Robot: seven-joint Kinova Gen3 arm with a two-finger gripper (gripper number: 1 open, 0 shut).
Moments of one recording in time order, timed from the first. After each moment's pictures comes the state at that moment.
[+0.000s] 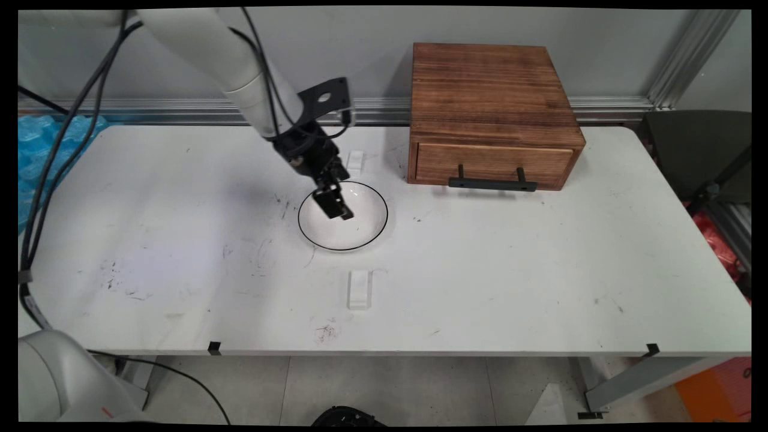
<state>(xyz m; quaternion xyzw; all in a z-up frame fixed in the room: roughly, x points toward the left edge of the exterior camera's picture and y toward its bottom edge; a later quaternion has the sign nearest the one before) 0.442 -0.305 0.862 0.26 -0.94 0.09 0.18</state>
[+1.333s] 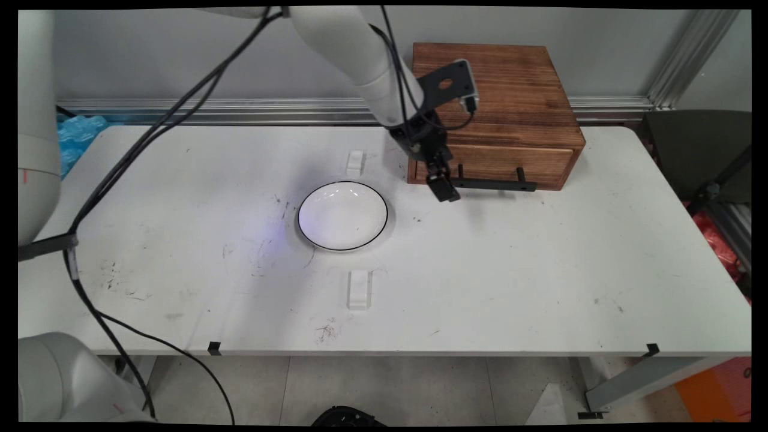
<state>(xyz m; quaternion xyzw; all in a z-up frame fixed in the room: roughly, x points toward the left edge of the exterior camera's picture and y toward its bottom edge) 0.304 -0.385 0.861 0.20 -0.94 0.14 0.24</state>
